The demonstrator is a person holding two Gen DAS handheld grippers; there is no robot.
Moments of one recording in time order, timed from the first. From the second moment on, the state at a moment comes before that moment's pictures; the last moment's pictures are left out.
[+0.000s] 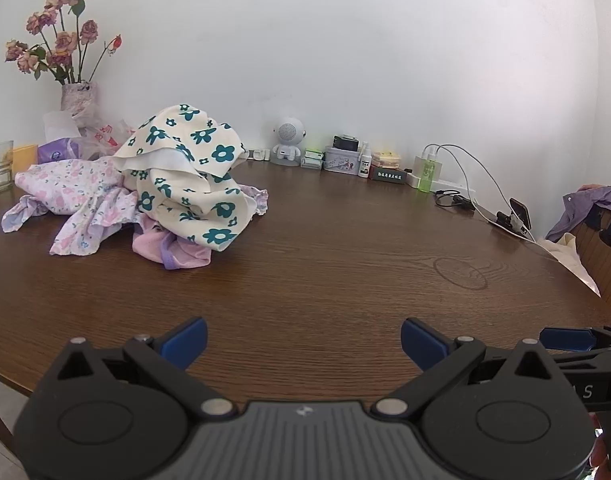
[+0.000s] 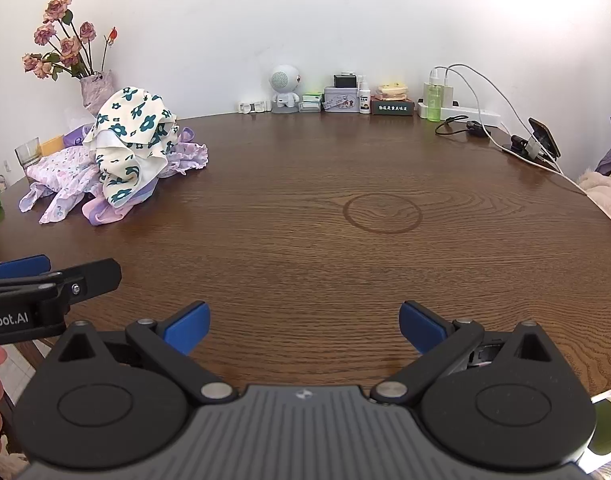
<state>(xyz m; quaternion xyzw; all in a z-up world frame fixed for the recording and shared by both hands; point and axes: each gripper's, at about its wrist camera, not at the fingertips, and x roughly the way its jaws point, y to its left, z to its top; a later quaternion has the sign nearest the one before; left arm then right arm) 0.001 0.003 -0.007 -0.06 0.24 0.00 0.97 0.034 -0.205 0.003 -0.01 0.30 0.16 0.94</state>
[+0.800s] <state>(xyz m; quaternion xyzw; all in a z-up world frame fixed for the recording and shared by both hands) -0.002 0.002 -0.006 -0.06 0.23 0.00 0.97 0.034 -0.205 0.000 -0.01 0.31 0.16 0.94</state>
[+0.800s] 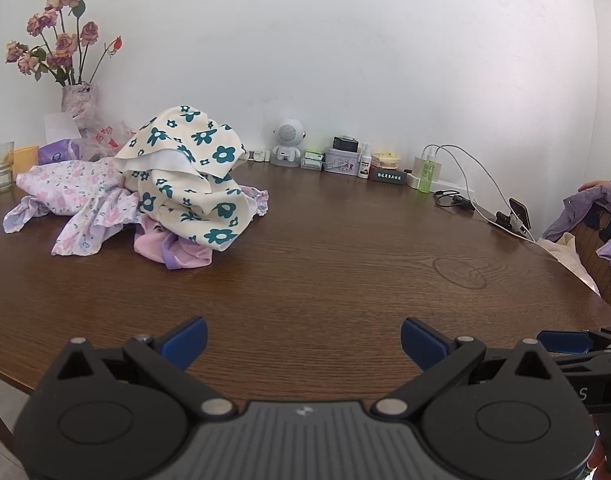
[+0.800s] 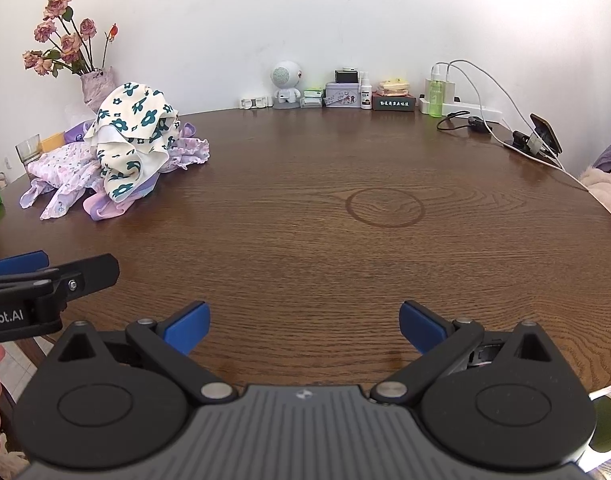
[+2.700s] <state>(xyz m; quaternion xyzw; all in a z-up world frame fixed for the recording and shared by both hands) 0.034 0.016 0.025 -0.05 0.21 0.02 0.98 0.081 -0.183 0.026 -0.02 0.30 0.19 0.94</state>
